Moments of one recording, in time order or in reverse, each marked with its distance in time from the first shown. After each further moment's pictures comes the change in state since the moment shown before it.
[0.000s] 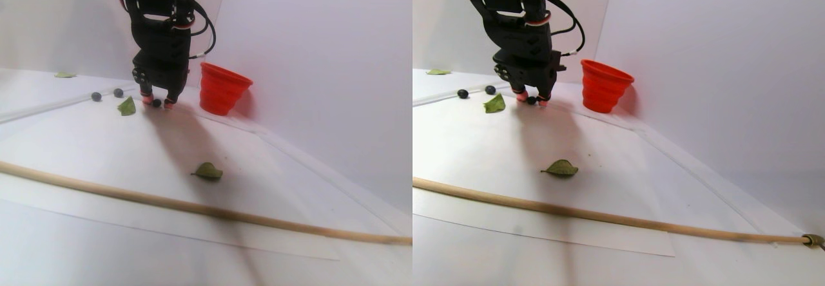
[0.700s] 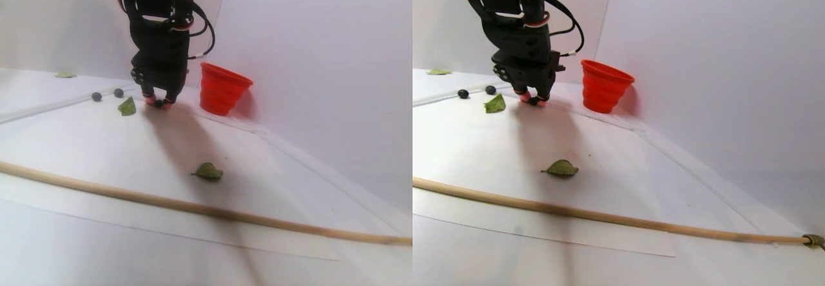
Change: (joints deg) arm -0.1 -0.8 0.0 -1.1 0.0
